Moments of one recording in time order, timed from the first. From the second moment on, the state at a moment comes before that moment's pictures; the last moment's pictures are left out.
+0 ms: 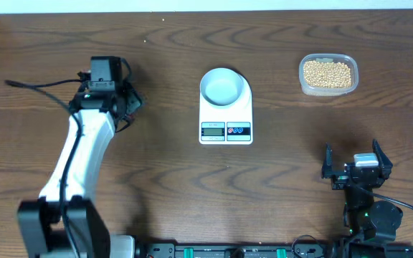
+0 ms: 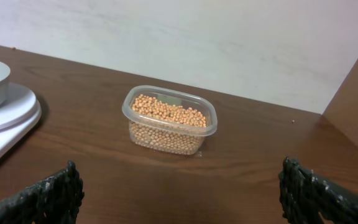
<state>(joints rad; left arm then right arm) 0.01 1.57 1.15 -0.68 -0.18 -0.60 -0.14 0.01 0.01 -0.06 -0.14 -0.21</state>
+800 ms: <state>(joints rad) 0.12 1.86 1.15 -0.49 -0.10 -0.62 -0.14 0.01 0.01 -0.06 -0.14 -0.21</state>
